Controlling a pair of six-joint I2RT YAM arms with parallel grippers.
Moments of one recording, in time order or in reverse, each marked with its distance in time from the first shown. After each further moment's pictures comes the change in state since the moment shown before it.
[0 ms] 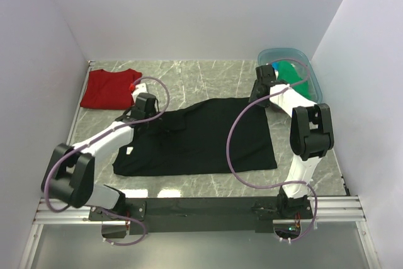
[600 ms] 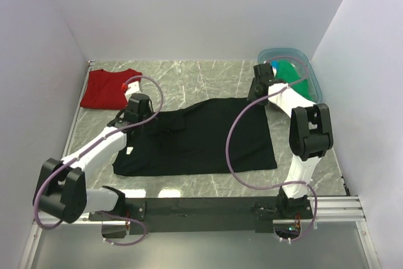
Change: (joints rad) left arm 0.019 -0.133 -0.027 -0.024 -0.018 0.001; right arm 0.020 -0.013 -0.007 0.017 0.011 0.000
